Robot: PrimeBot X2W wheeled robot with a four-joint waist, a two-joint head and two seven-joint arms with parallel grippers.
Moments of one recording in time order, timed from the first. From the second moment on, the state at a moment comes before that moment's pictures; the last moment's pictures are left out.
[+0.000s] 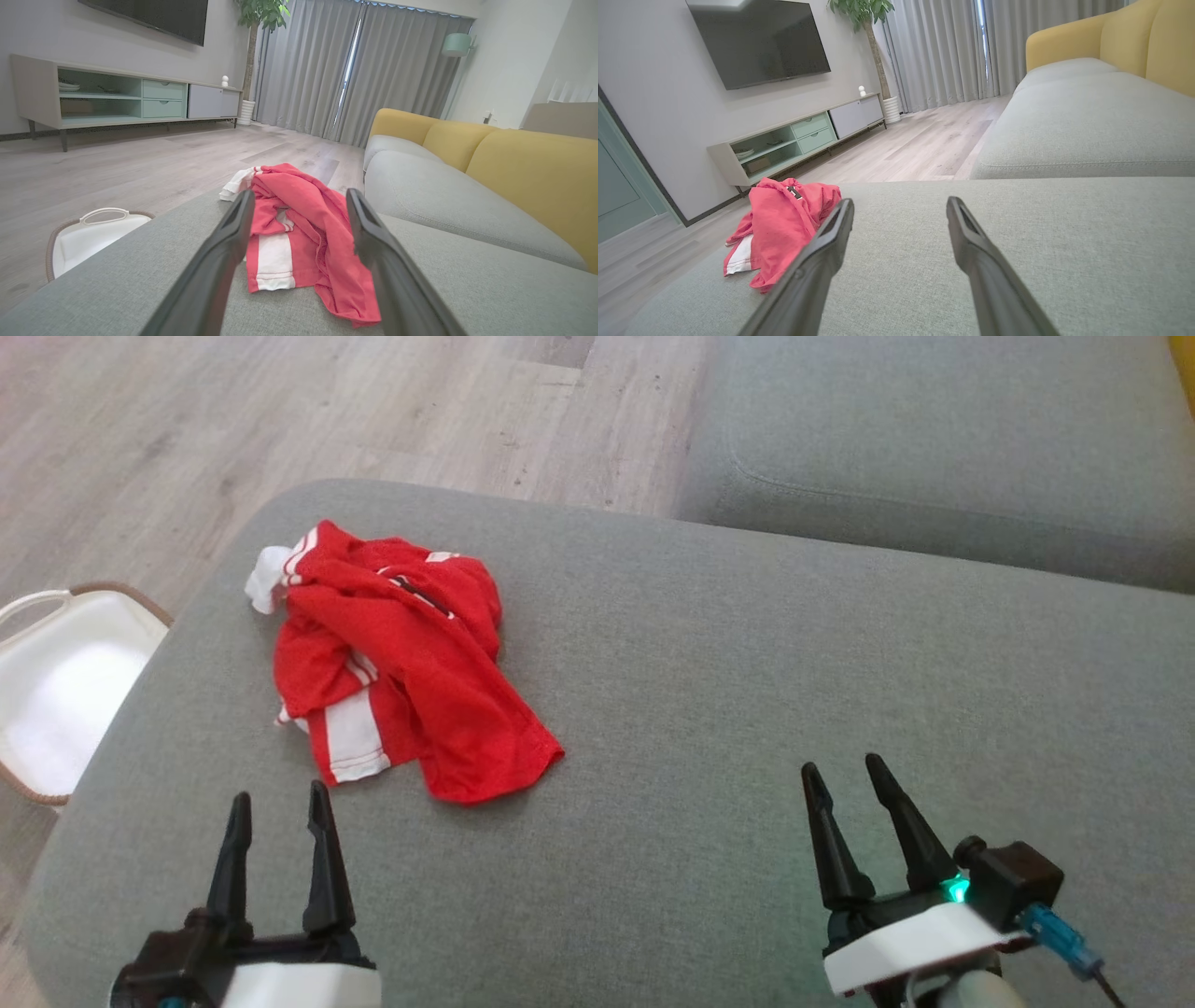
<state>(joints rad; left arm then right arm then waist) 0.09 0.05 -0.05 0.11 -0.26 -0.04 -0.25 0.03 -0.04 0.24 0.23 0.31 0.13 -0.25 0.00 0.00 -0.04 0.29</state>
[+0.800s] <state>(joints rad) -0.69 0.47 -0.33 0.59 -0.24 -0.13 0.16 -0.13 -0.04 0.12 0.15 0.21 0.13 -0.25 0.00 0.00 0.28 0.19</state>
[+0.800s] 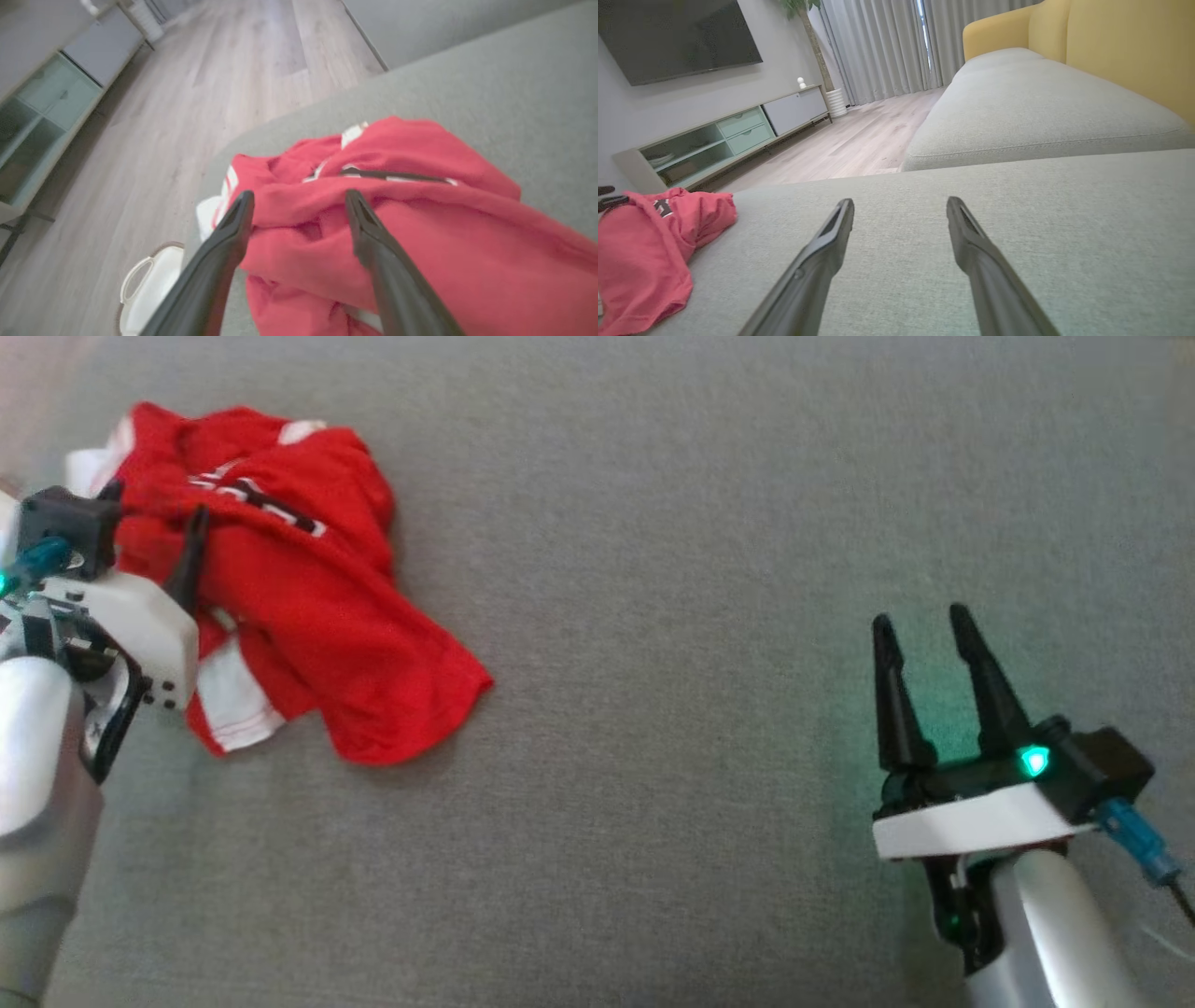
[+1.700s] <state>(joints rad) -0.98 0.62 -0.65 0.68 -0.52 -0.08 -0.16 -0.16 -0.05 0.12 0.16 0.23 0.13 -0.25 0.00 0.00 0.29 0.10</state>
